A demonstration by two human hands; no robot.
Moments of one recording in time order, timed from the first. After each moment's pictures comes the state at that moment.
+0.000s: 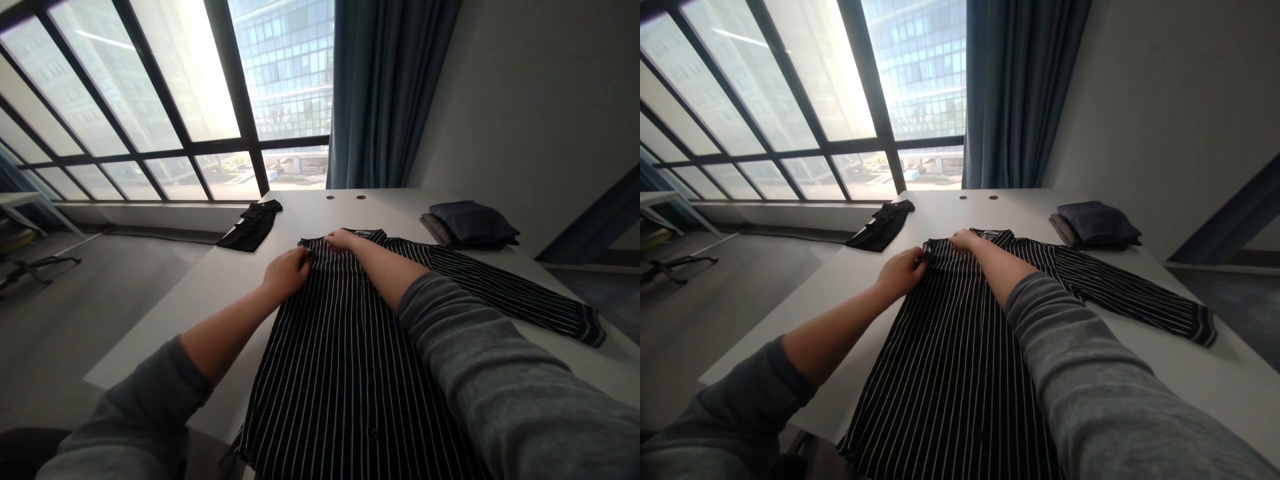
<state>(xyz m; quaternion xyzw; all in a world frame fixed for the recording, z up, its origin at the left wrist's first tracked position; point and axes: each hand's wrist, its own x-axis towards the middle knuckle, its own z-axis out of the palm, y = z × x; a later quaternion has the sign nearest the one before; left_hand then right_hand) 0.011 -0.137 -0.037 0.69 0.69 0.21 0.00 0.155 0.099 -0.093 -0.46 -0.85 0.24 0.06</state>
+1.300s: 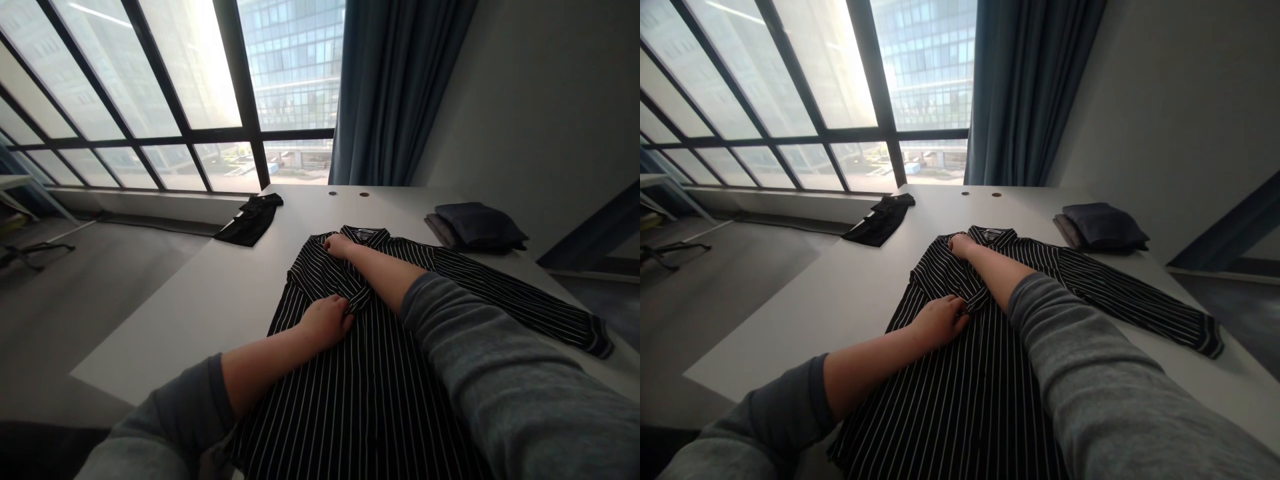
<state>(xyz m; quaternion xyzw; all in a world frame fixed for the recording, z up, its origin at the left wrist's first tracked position) 0.090 -0.175 -0.104 0.79 0.60 0.09 0.13 0.145 0.093 -0.117 -0.43 -0.90 0.11 0.01</state>
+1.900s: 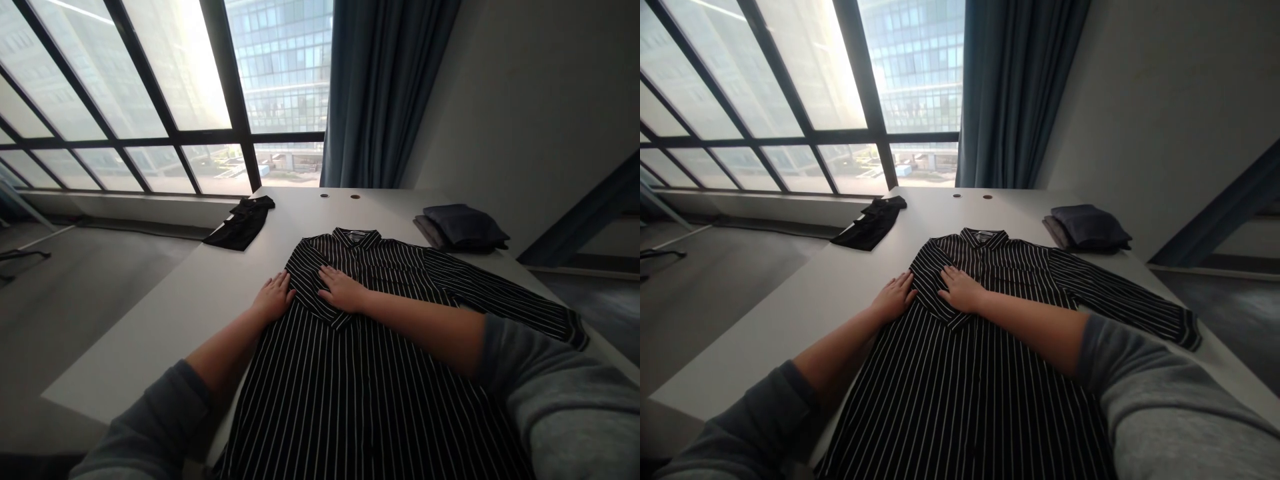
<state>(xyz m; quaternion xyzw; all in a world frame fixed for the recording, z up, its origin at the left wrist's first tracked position) -0.048 -0.114 -0.178 0.73 0.68 0.04 0.03 0.202 -0.021 -0.168 -0.33 -0.93 0.13 0.04</state>
